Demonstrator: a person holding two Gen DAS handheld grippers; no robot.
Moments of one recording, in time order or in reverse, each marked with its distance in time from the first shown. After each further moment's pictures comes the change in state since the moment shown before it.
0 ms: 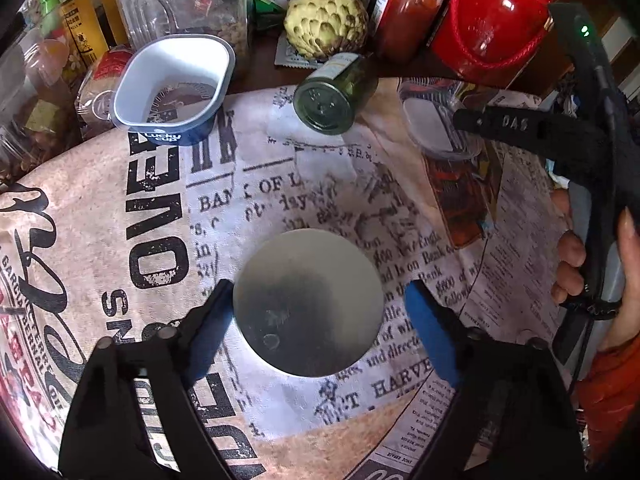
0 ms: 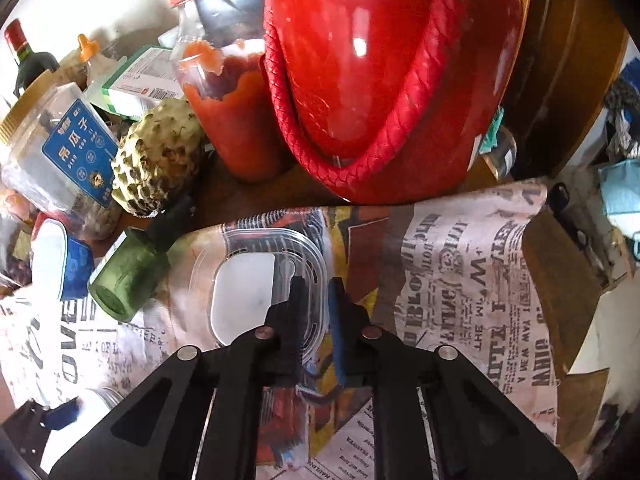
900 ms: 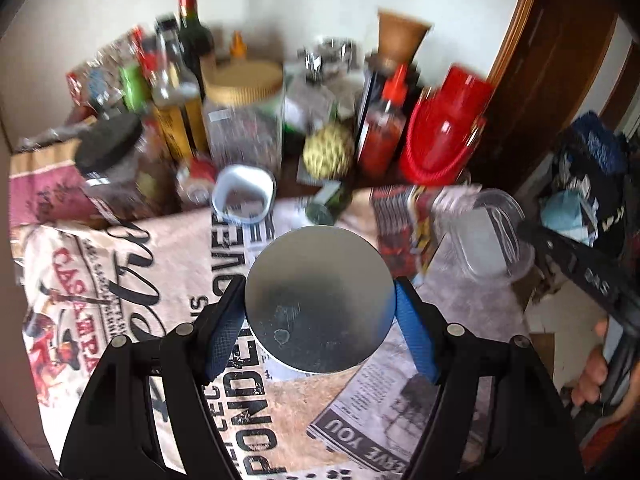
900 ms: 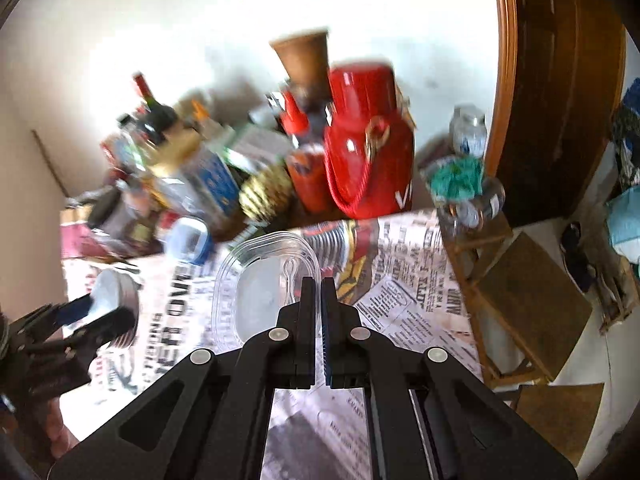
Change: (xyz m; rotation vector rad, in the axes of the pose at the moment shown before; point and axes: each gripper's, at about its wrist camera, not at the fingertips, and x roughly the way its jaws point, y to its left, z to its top) left arm -0.161 -0.029 -0.026 -0.070 -0.312 0.062; right arm -0.176 -0.007 -0.050 -0.082 -0.206 0.173
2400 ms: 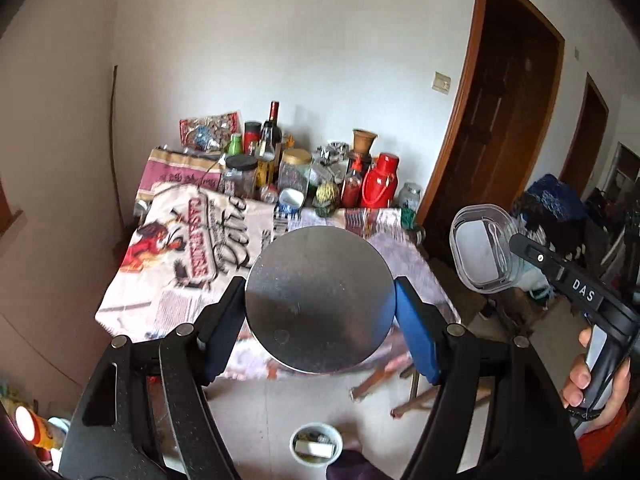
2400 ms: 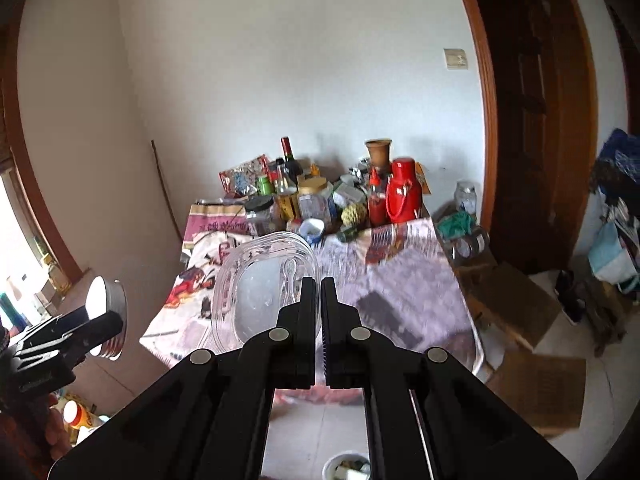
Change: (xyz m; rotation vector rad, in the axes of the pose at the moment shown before) left arm -0.358 -0.009 -0.291 -0.083 -0.360 0.013; right arm -0.292 0.093 -0.211 -0.109 -0.304 0.090
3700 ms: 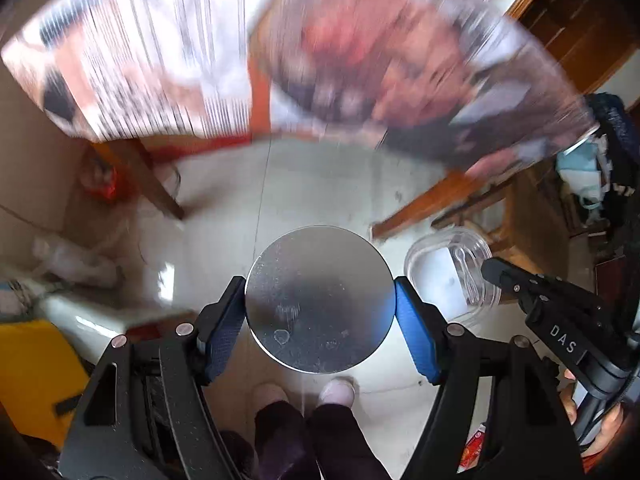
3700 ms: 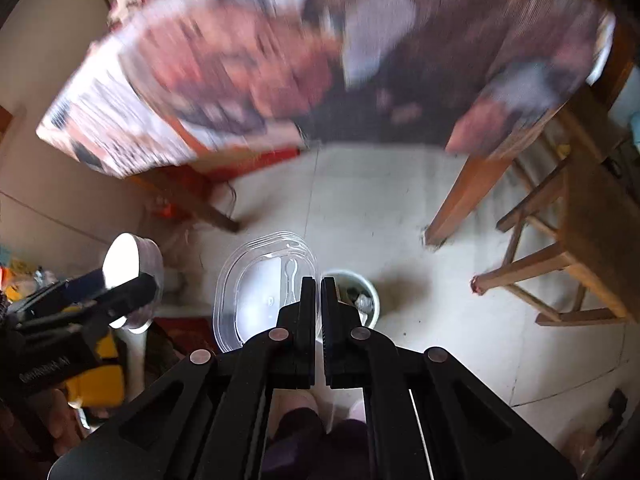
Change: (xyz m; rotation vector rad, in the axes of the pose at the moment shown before) left arm 0.249 0.021 -0.311 -0.190 0.637 0.071; right arm 0.207 -0.087 -0.303 -0.004 0.712 0.014
